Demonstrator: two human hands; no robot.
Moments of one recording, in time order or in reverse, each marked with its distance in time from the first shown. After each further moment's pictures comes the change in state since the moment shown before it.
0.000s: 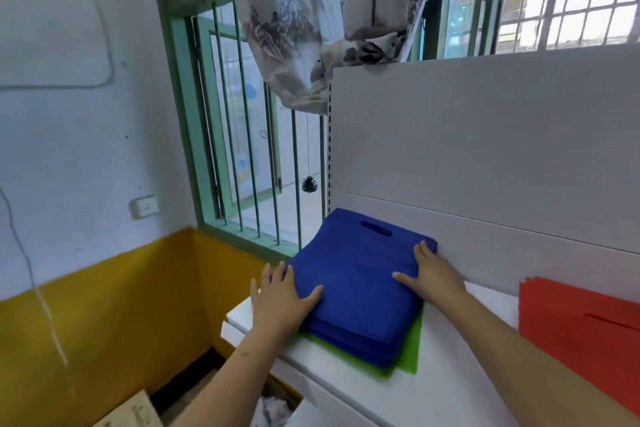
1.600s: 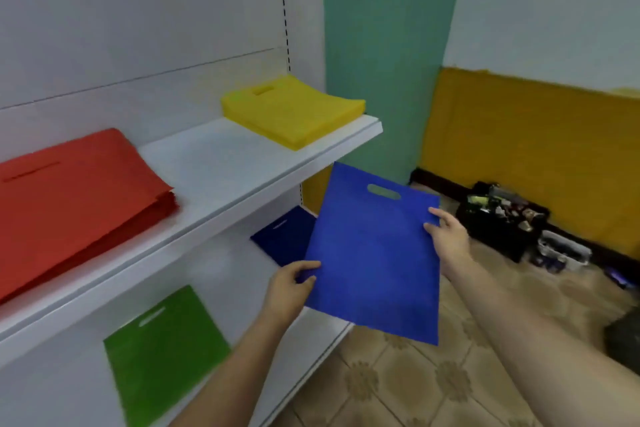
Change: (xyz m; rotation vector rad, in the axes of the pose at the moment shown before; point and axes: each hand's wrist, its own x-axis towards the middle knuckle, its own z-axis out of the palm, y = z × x) left_hand -0.510 0.306 0.187 -0.656 -1.221 0.853; right_hand -0.754 0.312 -0.011 1.062 1.310 1.396
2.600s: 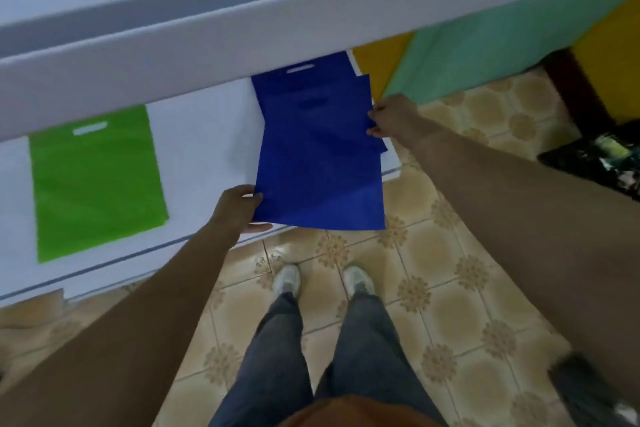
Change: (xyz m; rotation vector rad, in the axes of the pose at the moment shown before) left_hand 0.183 -0.172 0.073 -0.505 0.352 -0.945; right_hand 0.298 0.147 0.260 -0.944 -0.792 0.078
